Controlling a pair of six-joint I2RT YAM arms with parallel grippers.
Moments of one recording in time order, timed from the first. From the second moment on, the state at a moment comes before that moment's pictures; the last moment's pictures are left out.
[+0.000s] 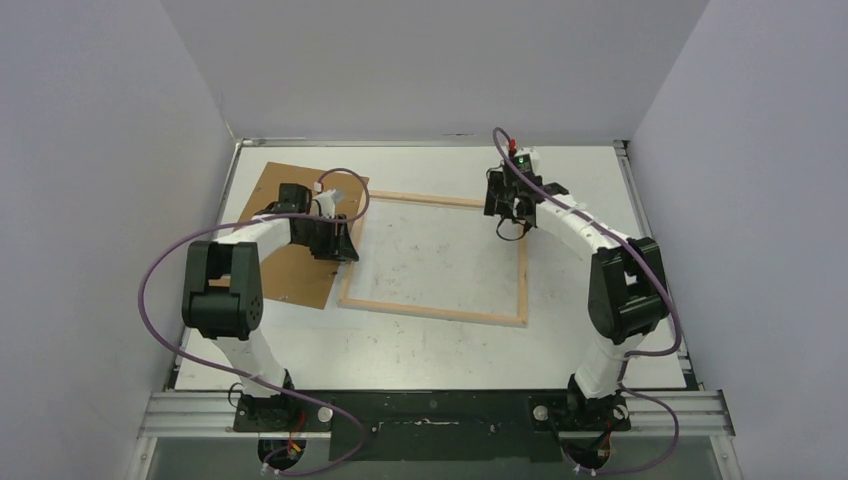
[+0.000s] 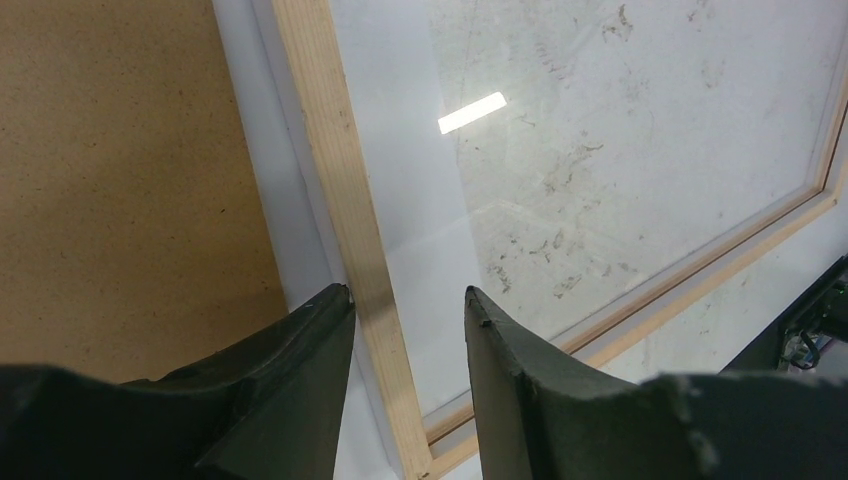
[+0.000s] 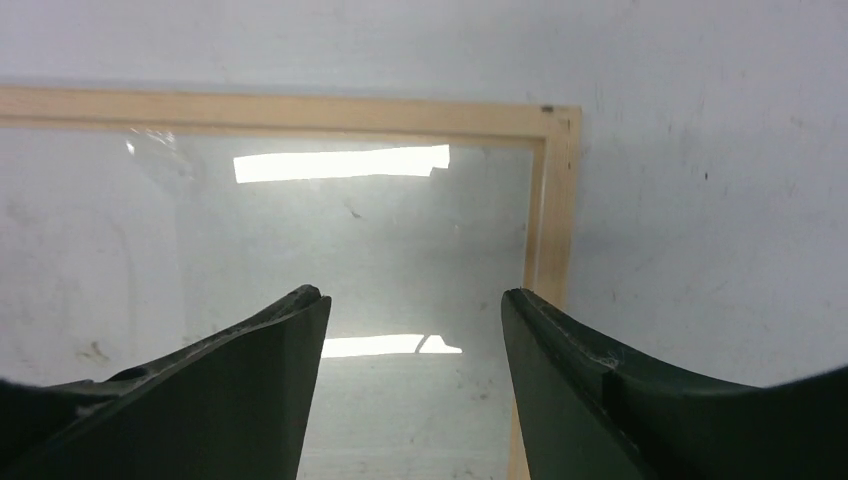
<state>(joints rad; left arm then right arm) -0.06 1.80 1.09 -0.41 0.58 -0.05 0.33 1.79 1.30 -0.39 0.21 0.35</state>
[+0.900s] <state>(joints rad) -0.15 1.39 0.88 -0.82 0.40 0.67 0.29 2.29 1.87 -0.37 0.10 0.26</state>
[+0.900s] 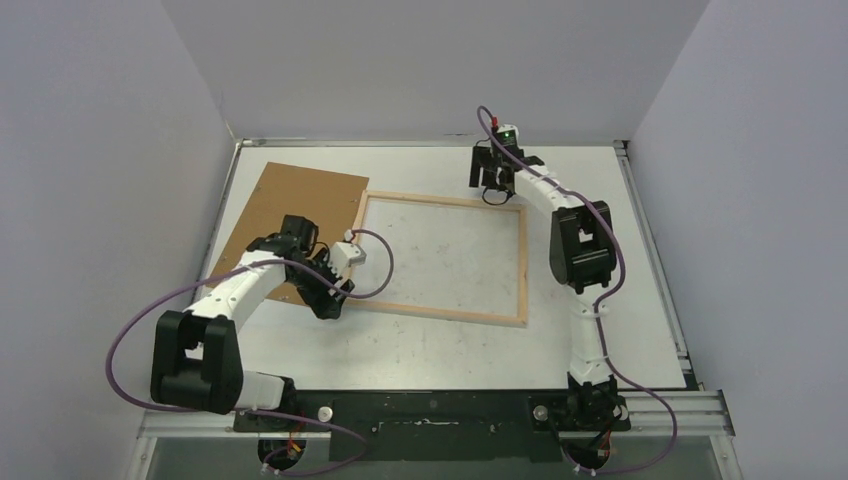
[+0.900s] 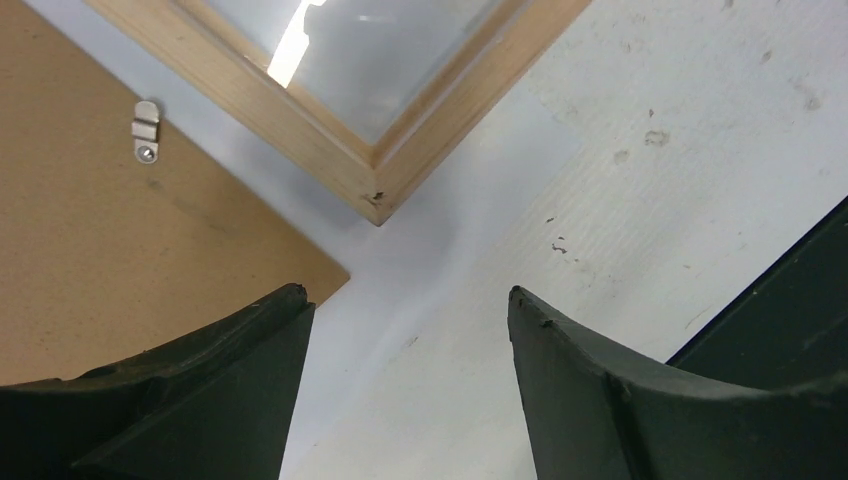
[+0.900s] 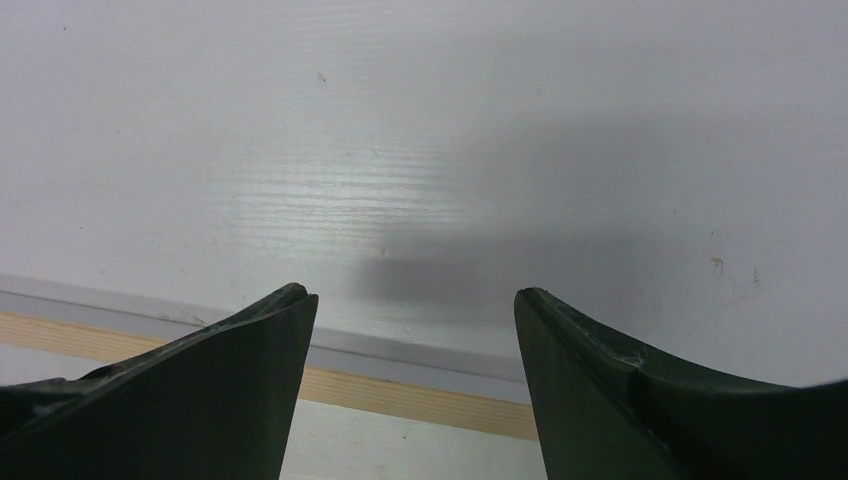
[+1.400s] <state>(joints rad) -0.28 1.40 0.77 -0.55 0.16 0.67 0.26 2.29 1.79 -0.32 0.07 0.29</state>
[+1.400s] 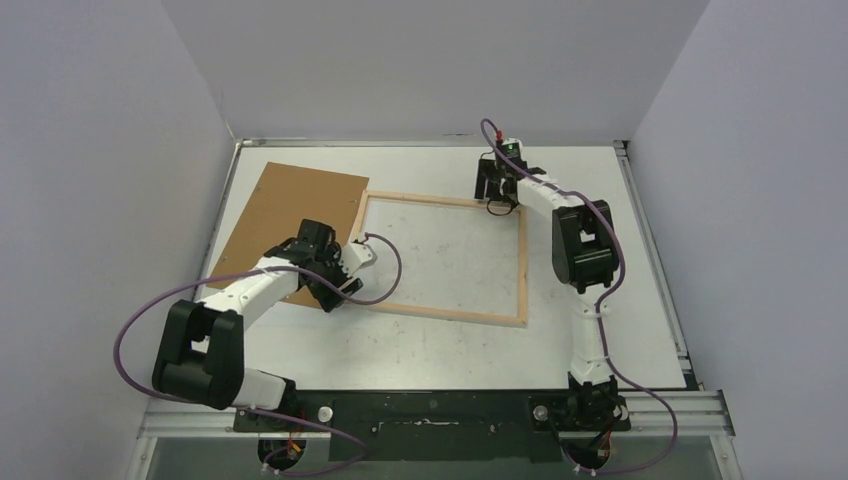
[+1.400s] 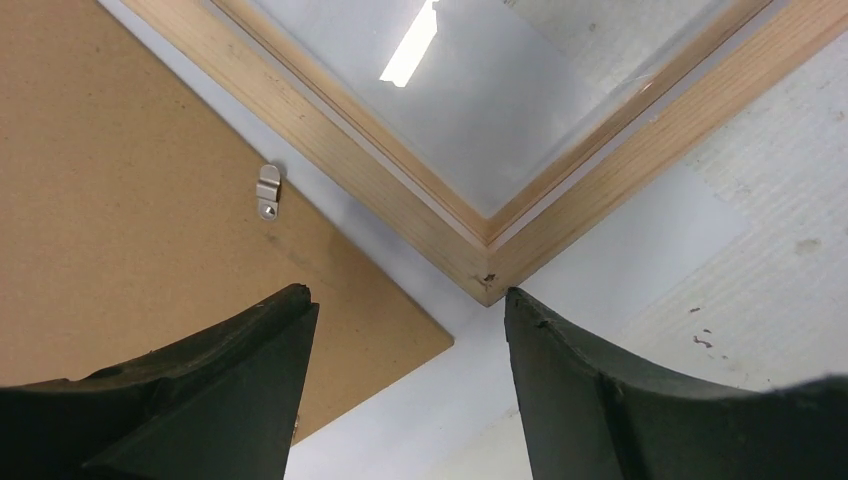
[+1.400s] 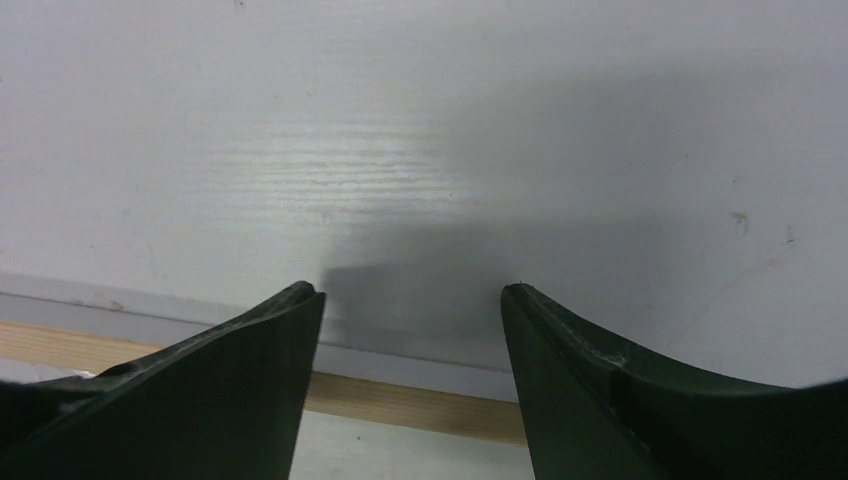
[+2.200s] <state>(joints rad) -0.34 1.57 0.86 -0.43 0.08 0.61 0.16 2.00 1.29 -0.17 0.15 0.36</state>
